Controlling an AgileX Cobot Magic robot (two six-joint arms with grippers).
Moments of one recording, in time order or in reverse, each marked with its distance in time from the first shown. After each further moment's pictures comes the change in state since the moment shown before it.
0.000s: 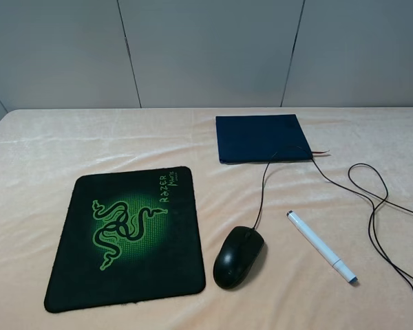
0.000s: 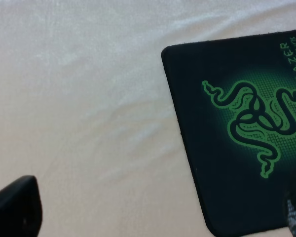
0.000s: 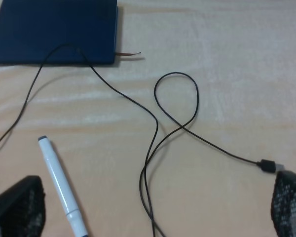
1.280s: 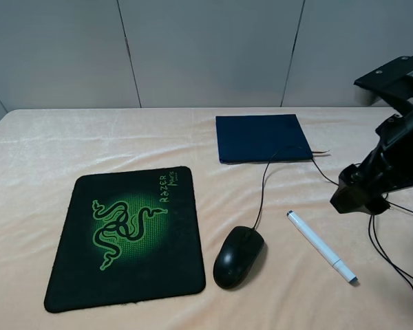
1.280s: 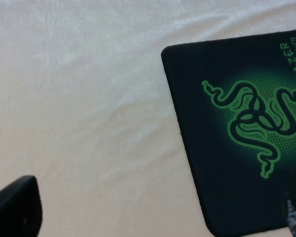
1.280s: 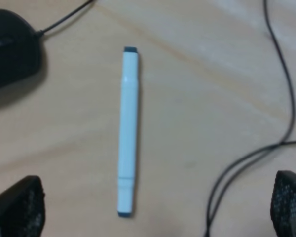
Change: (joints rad) left arm 0.000 0.000 0.000 0.000 0.000 0.000; right arm 0.376 0.954 -0.166 0.004 -0.157 -0.089
